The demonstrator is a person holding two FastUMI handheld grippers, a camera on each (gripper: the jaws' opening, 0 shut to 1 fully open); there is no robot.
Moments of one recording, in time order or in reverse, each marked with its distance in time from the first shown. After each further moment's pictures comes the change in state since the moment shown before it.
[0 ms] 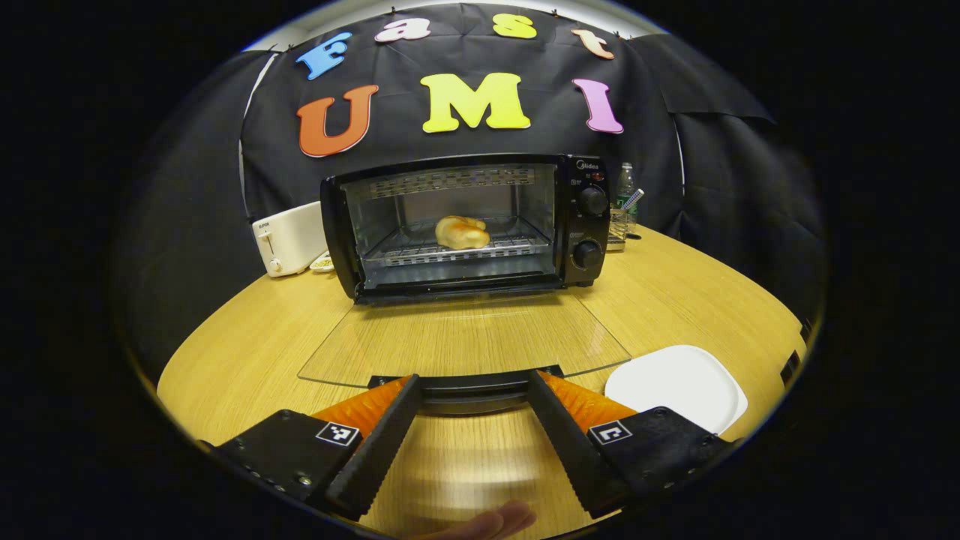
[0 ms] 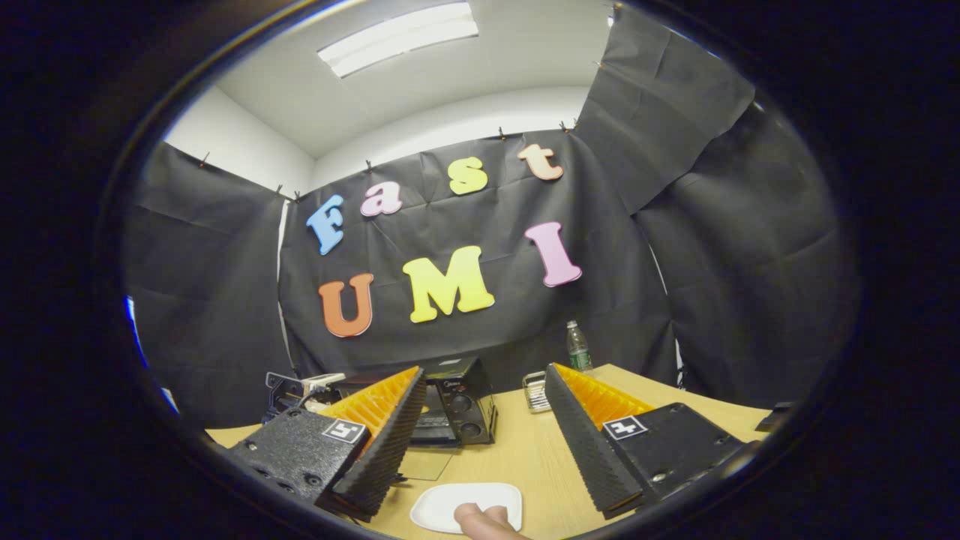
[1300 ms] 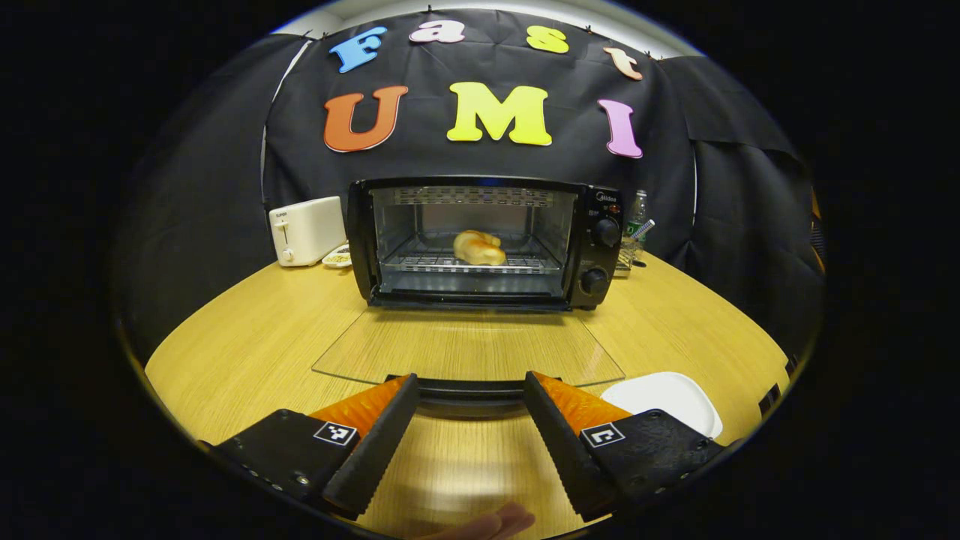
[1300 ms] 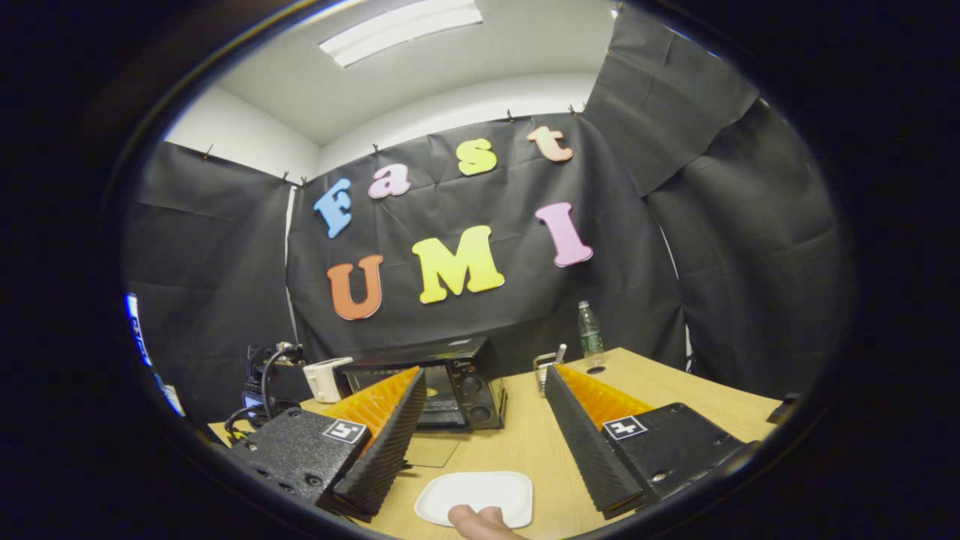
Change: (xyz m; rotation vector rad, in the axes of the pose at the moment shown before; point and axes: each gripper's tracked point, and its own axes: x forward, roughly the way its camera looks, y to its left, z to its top) left arm -0.018 0.002 0.001 -0.111 0.001 -0.007; right arm 0.002 0.015 -0.030 0.001 0.093 0.033
